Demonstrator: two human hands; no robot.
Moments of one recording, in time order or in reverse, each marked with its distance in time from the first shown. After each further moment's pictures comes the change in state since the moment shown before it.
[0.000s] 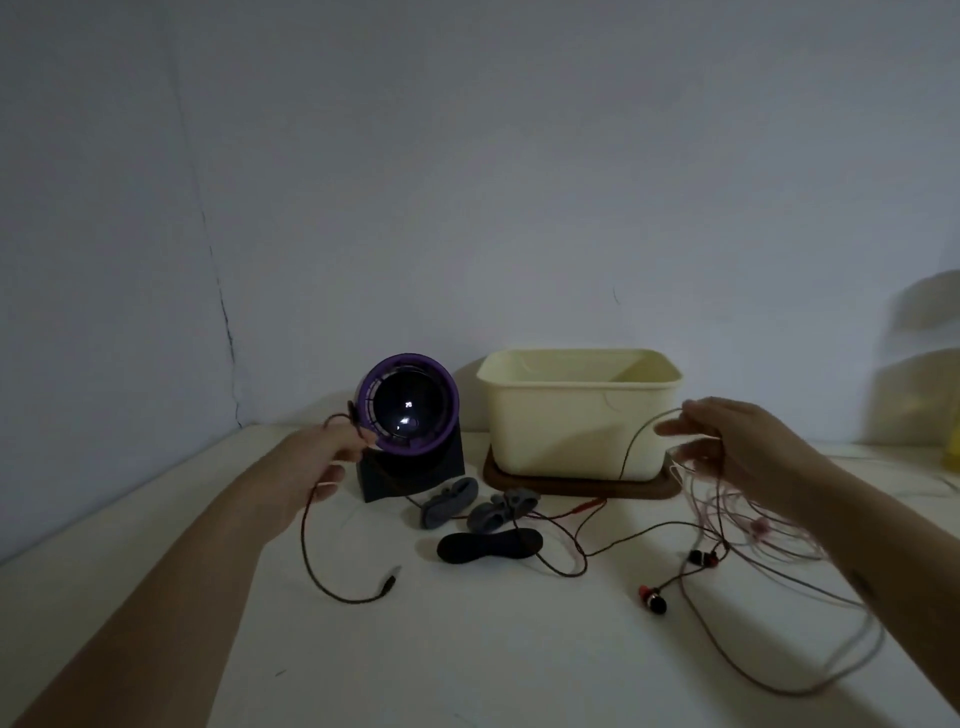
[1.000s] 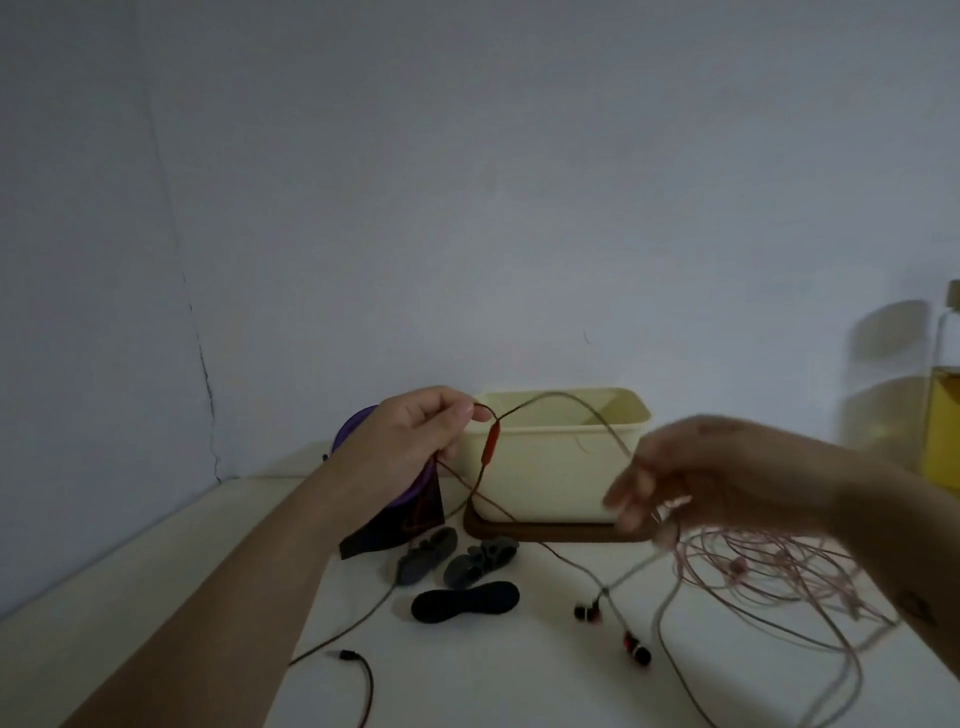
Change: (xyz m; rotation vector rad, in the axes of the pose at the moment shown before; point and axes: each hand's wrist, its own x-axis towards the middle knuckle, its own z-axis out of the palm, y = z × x) left_hand -0.036 0.078 0.074 0.046 -0.278 0.569; right_hand -0.046 -0.068 -0.003 -0.069 -0.654 0.058
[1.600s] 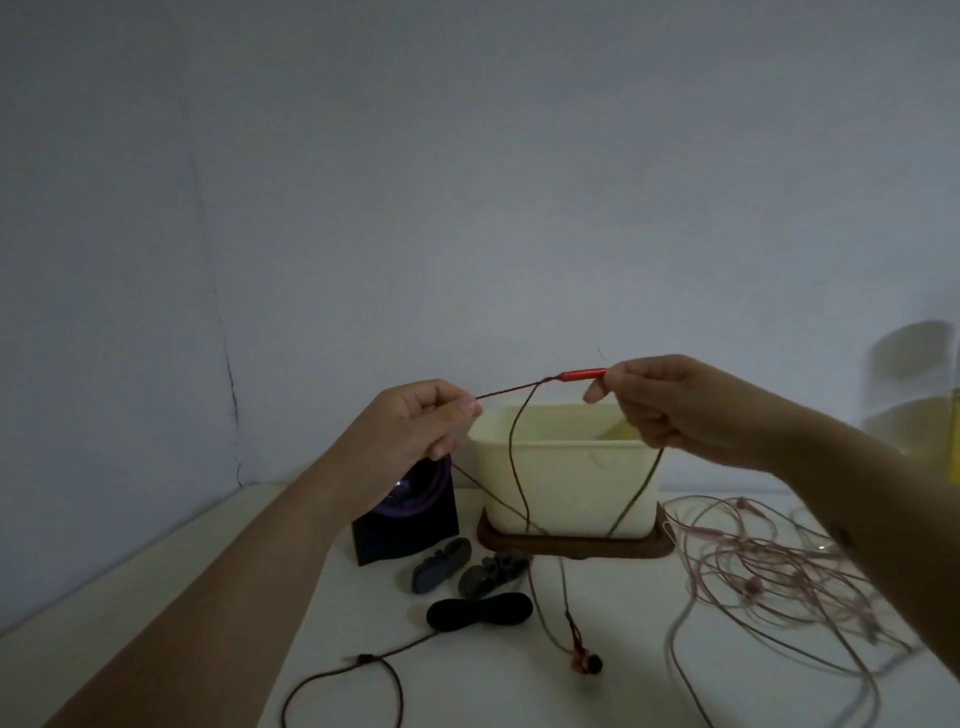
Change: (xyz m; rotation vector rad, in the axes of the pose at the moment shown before) left_hand 0.000 0.013 -0.014 -0.060 0.056 0.008; right_hand 0.035 -0.034 -0.001 -0.286 0.249 -0.244
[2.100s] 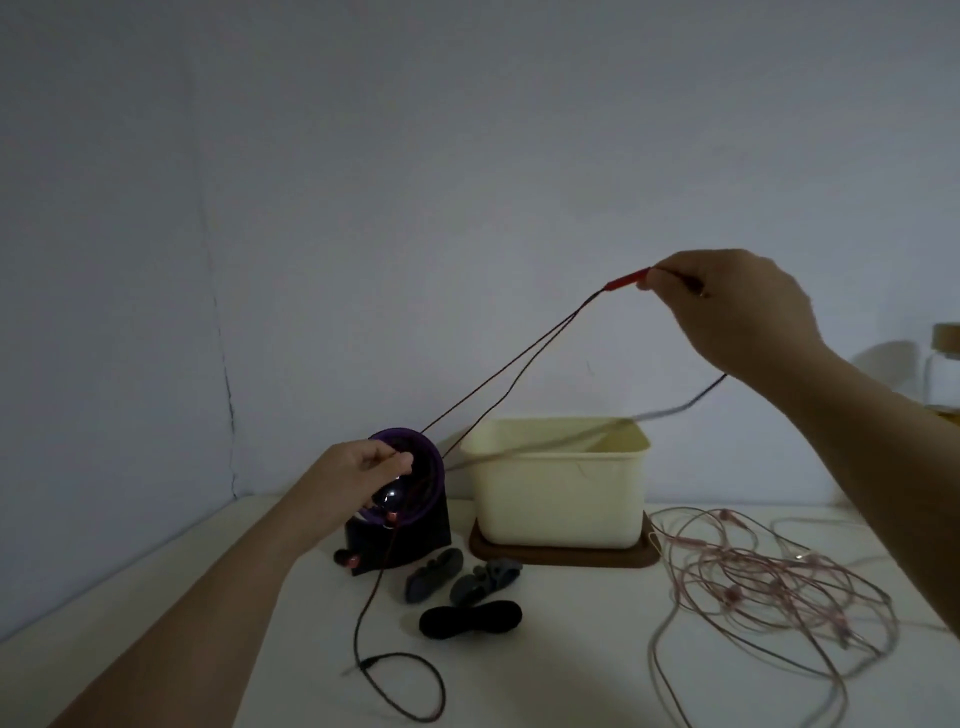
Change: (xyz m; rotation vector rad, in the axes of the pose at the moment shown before) left_hand -0.006 -0.045 -0.036 0.318 0.151 -0.171; right_hand -0.006 -0.060 -0.027 -0.912 0.813 -0.195
